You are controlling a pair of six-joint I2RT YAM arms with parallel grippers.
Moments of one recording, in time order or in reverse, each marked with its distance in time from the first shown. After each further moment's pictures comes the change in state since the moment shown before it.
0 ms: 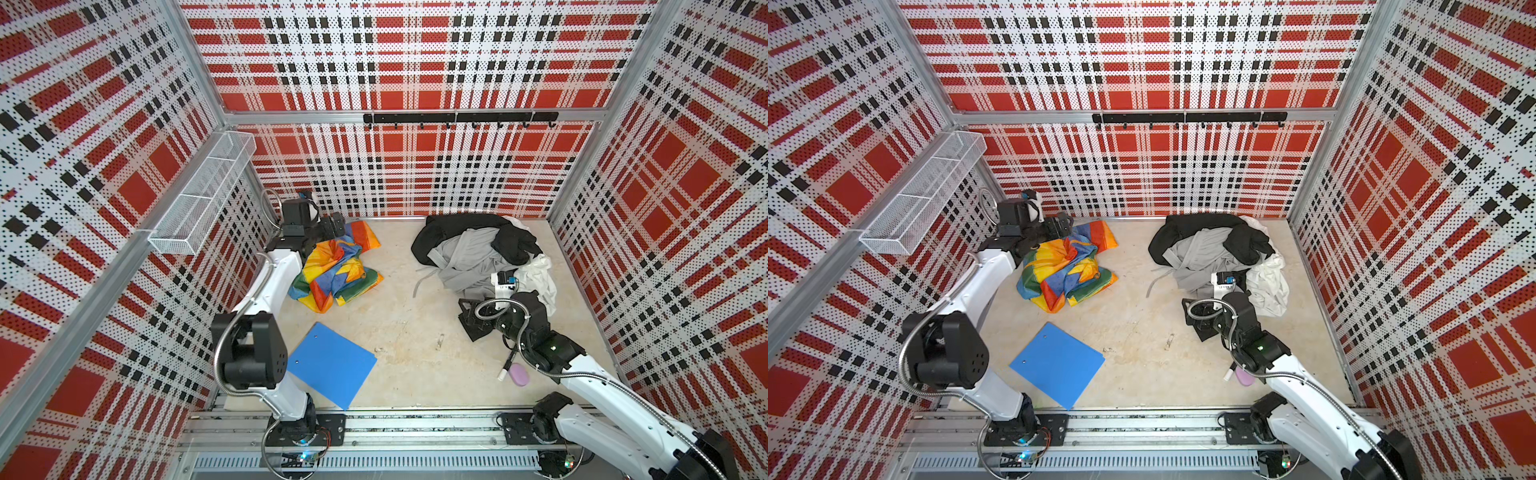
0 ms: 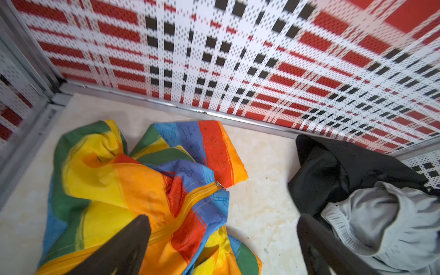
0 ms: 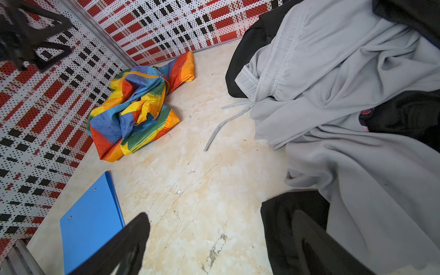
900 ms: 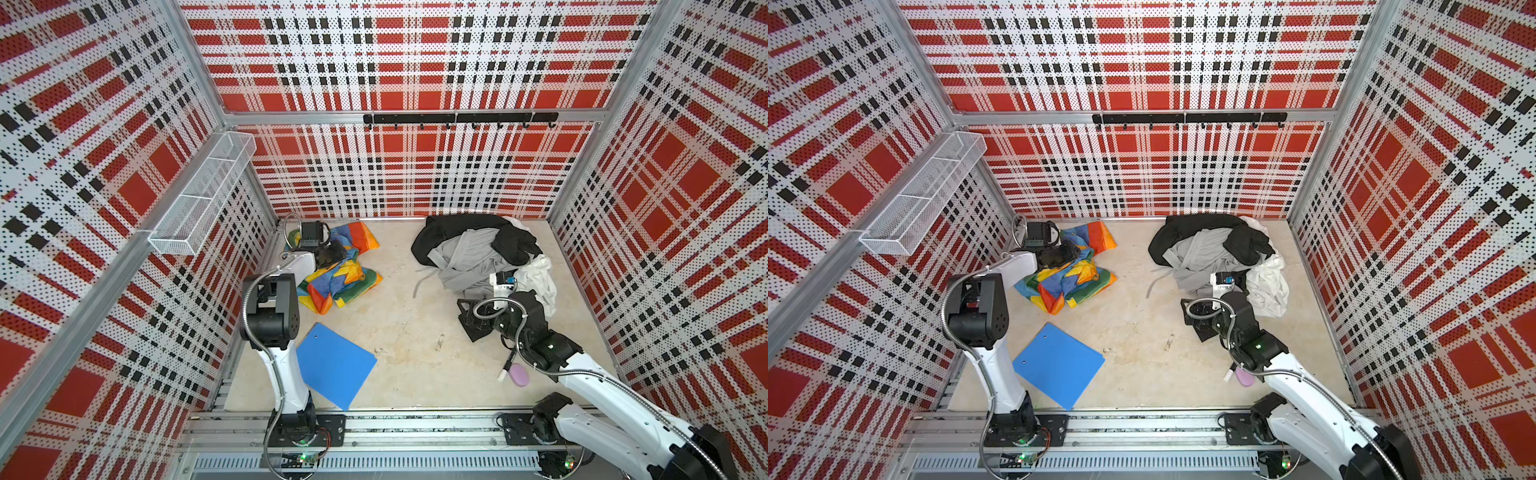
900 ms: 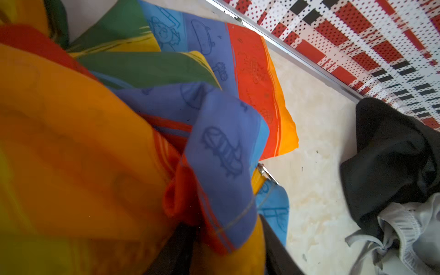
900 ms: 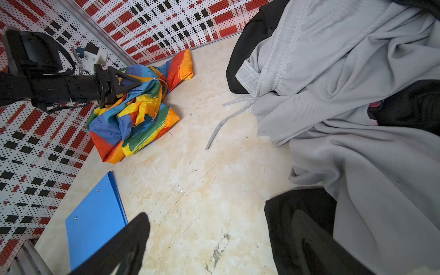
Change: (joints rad) left arm 0.008 0.415 0.011 0.080 0.066 -0.152; right arm 0.000 0.026 0.001 0.016 -0.043 0.034
